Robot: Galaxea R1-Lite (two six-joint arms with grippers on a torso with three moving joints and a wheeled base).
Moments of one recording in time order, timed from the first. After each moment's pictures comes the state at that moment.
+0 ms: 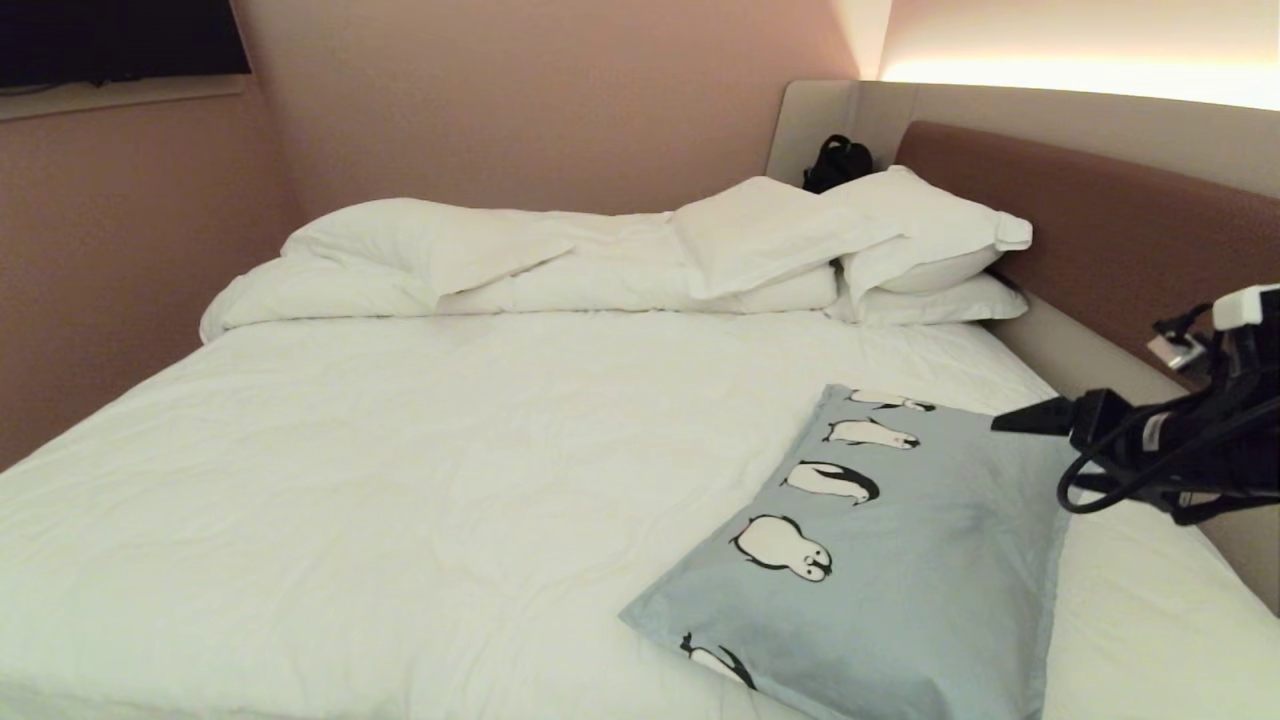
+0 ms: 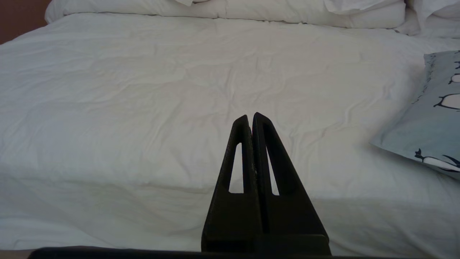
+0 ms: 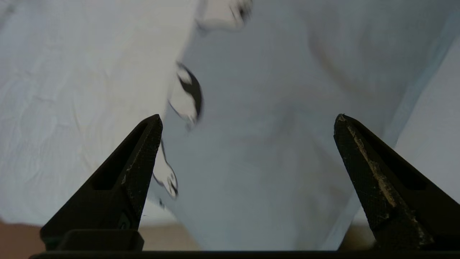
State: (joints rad) left arm -0.01 0.00 0.00 -0.04 0.02 -0.08; right arm -0.09 1.60 -0.93 0.00 0.28 0.50
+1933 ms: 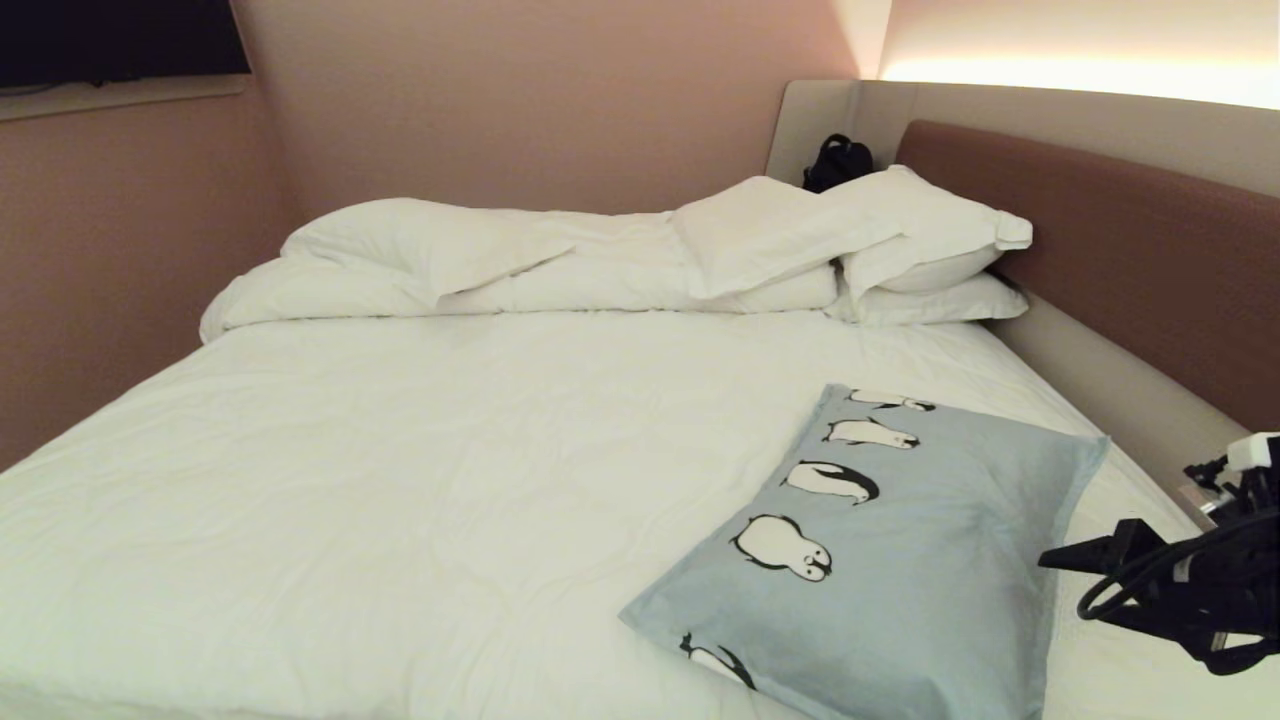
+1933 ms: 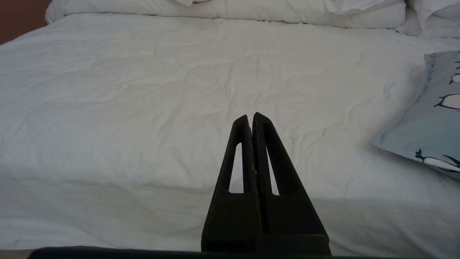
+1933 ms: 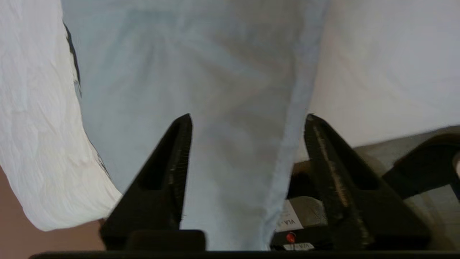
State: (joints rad) left arm -0.01 0.00 0.00 -0.04 0.01 -0.08; right arm -0.24 1.62 -0.58 -0.17 0.37 0.56
